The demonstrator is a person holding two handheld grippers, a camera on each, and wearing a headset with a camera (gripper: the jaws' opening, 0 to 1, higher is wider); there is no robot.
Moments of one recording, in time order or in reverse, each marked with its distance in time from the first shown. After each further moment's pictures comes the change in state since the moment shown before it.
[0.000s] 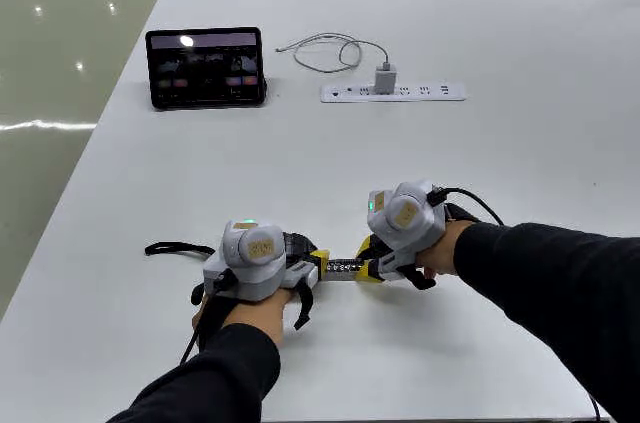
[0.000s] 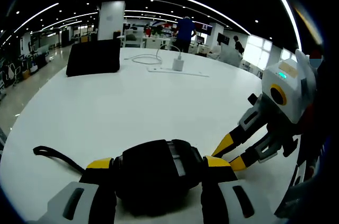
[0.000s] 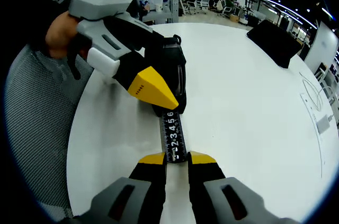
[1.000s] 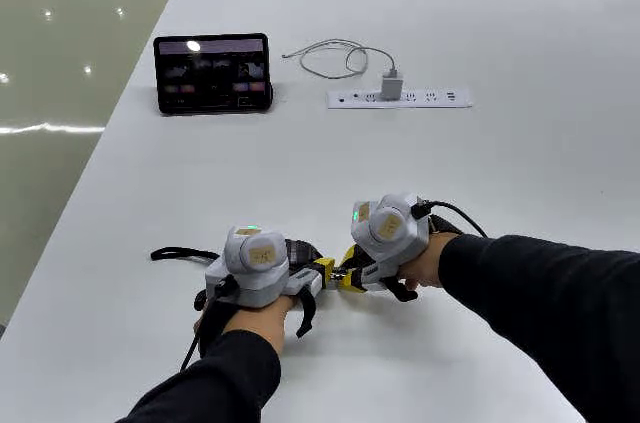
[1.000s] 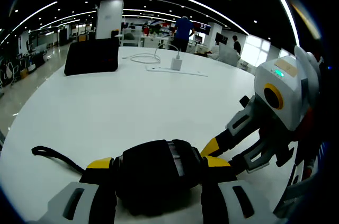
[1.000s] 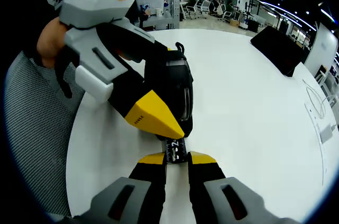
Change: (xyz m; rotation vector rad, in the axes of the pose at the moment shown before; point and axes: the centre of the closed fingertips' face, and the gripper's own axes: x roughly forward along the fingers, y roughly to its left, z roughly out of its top) left arm -0.001 0.000 0.000 -0.001 0.009 -0.022; right arm 0.018 0.010 0.028 -0.015 -0.047 0.000
